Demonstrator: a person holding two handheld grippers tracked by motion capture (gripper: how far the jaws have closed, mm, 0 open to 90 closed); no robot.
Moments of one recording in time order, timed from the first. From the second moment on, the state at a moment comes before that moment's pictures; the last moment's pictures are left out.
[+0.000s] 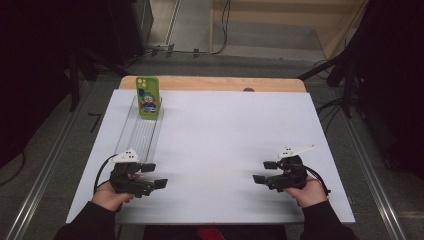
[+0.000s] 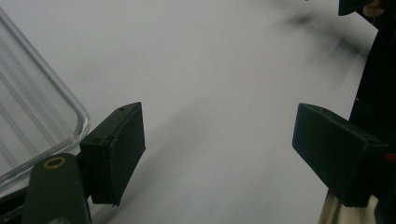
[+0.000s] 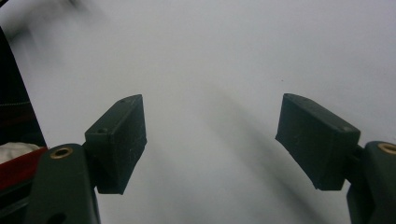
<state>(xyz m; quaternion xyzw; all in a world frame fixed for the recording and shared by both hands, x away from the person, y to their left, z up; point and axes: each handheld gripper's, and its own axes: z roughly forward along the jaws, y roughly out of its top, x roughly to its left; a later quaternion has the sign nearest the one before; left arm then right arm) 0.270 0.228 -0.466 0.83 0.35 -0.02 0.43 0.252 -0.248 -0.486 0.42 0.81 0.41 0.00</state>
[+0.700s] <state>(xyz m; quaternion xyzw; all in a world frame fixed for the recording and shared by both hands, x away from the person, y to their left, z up) 0.270 0.230 -0.468 0.83 0.35 -0.02 0.43 0.252 -0.247 -0.487 0.42 0.81 0.41 0.00</state>
